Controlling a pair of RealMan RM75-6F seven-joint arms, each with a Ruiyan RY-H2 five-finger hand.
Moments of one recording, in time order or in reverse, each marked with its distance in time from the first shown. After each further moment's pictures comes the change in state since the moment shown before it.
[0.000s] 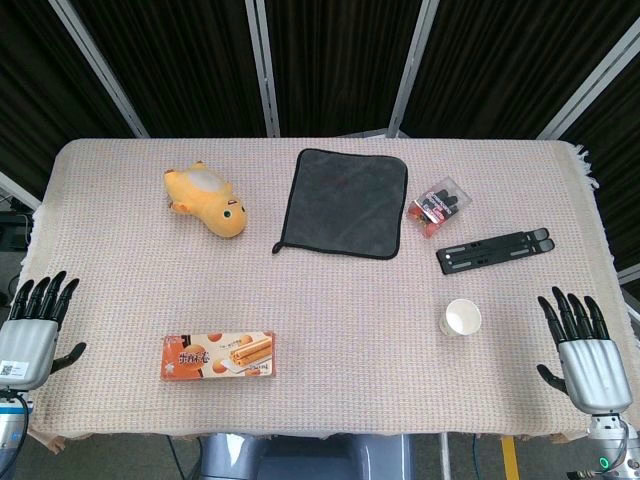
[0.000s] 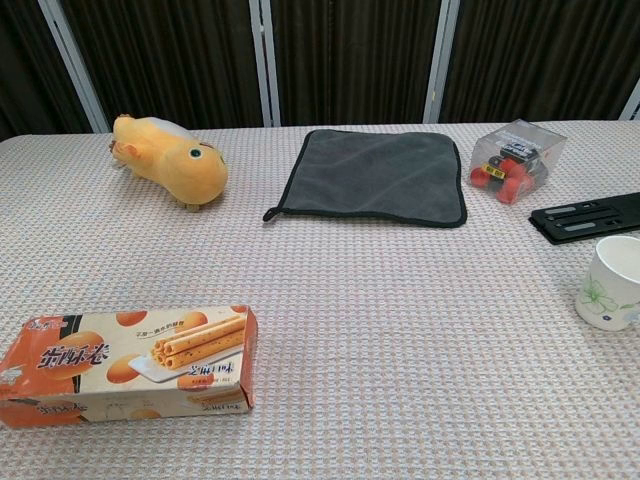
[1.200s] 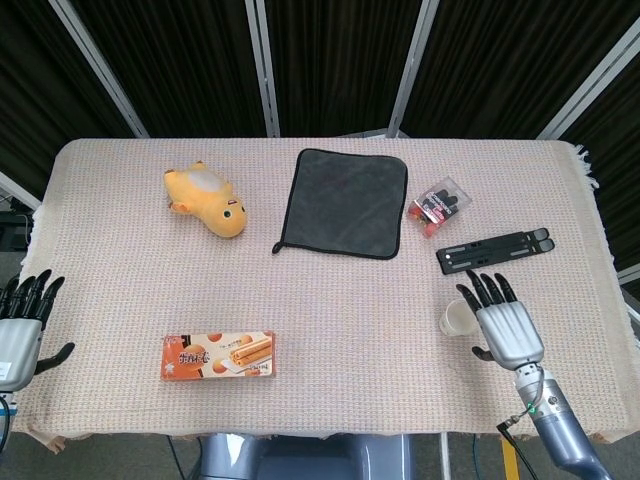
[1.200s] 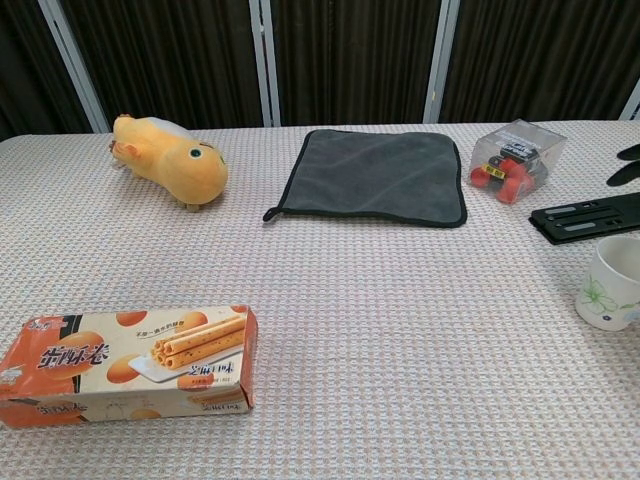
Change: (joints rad) left arm 0.009 0.070 -0.005 -0.046 -0.018 -0.004 -0.065; right arm 0.261 0.004 0.088 -0.284 0.300 -0.420 -0.293
